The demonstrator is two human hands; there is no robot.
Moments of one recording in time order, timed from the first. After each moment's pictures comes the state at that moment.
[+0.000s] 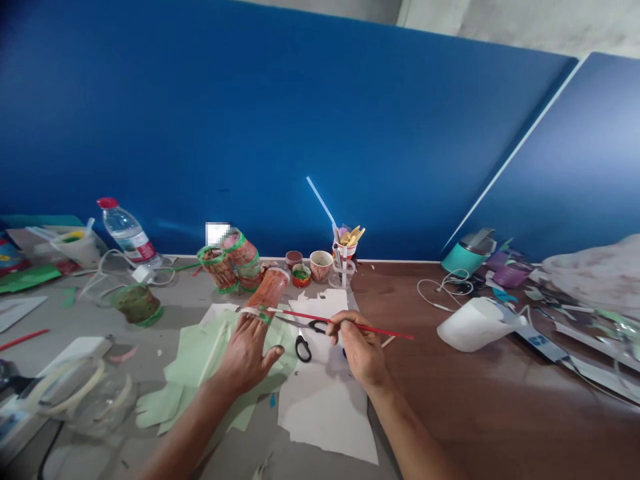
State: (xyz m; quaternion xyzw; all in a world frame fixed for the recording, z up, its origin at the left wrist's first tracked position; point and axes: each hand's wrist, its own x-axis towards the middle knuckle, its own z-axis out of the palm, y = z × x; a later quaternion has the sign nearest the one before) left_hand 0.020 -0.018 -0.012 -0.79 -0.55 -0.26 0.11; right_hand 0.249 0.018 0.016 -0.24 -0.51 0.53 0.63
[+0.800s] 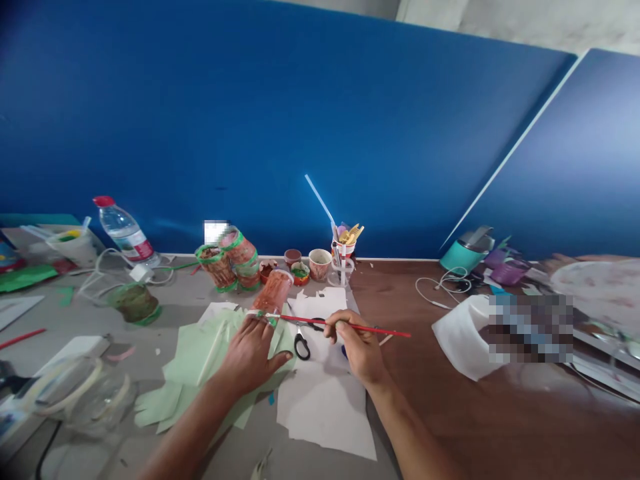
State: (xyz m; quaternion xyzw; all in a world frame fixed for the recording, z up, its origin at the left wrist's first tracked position) left_hand 0.031 -0.021 -0.006 -0.80 -0.57 -0.18 0.09; right_hand 0.255 0.018 0.015 -0.26 -0.56 0.52 0.60
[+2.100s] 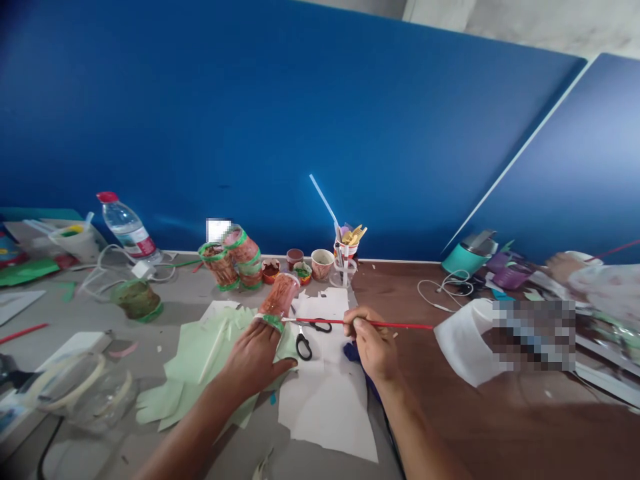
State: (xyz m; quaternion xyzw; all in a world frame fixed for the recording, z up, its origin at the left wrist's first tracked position) left_hand 0.037 -0.025 -0.001 -0.81 -0.57 -0.14 0.06; right_hand 0.263 0.023 0.028 -0.29 -0.53 0.47 0.64
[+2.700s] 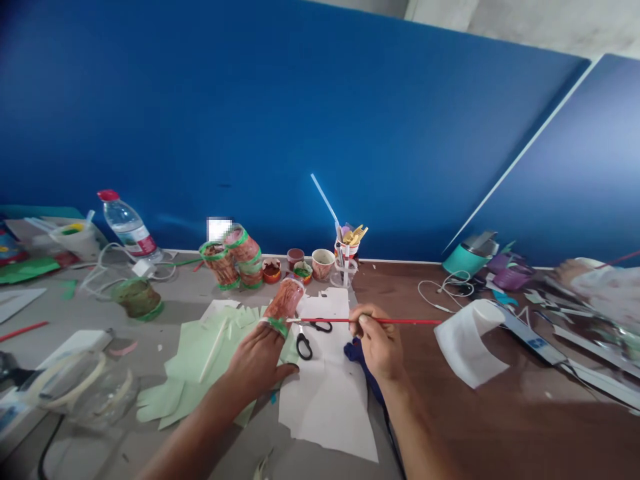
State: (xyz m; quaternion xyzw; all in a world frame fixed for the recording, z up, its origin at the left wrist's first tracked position) left_hand 0.041 -0.025 -0.015 -0.82 -0.55 -0.13 0.06; right_hand 0.265 0.021 0.033 -0.31 -0.53 0.45 0.65
